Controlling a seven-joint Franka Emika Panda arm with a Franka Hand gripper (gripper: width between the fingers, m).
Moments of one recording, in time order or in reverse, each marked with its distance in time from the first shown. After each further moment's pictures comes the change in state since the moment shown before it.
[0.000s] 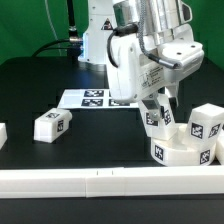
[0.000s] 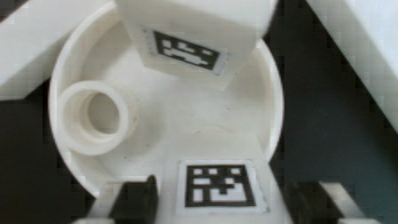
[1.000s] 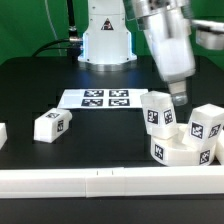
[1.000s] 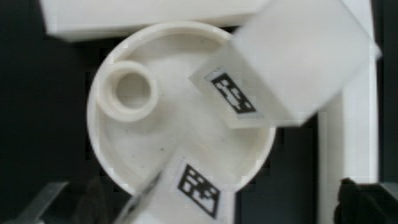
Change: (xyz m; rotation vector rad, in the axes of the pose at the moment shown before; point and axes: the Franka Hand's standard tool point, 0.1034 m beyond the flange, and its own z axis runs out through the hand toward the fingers) arm -0.021 0.006 -0.025 -0.046 -0.016 -0.675
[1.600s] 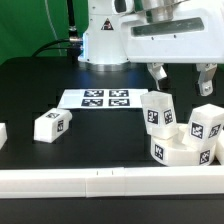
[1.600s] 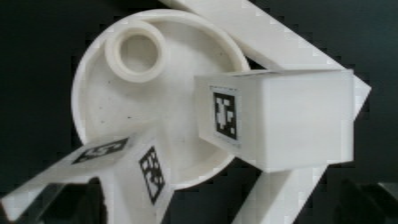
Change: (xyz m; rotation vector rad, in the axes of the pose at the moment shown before) arm -0.009 -0.009 -0.006 -0.025 -0.006 -0.663
